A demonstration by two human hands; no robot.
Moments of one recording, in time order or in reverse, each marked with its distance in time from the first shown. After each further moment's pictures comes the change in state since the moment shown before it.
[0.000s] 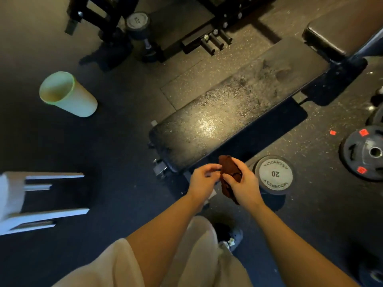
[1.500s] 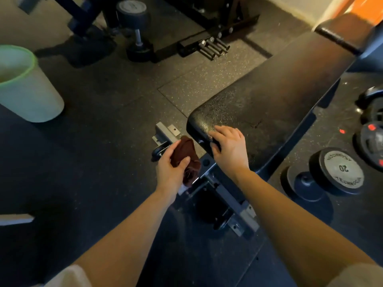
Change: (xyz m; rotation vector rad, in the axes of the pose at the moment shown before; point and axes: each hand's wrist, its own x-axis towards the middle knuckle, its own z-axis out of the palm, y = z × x) left_hand 0.218 -0.203 -0.330 -0.090 0.070 0.409; right_hand 0.172 0.067 0.356 -0.842 0.433 -0.574
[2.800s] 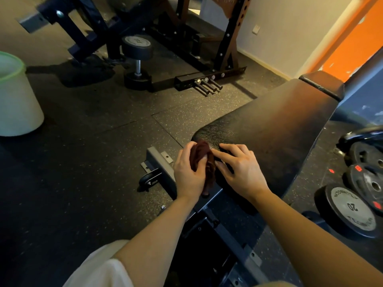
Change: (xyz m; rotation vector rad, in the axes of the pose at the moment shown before) left_hand 0.079 -0.045 0.056 0.156 0.187 0.591; right_hand 0.017 0.037 0.031 -0.118 0.102 -0.272
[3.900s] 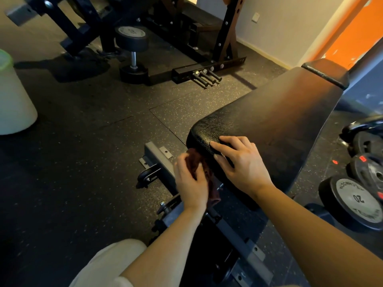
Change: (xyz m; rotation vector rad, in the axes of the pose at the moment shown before) left_hand -0.029 -0.002 0.013 -0.009 0.090 -0.304; right_hand 0.001 0.001 0.002 -0.028 0.017 -0.011
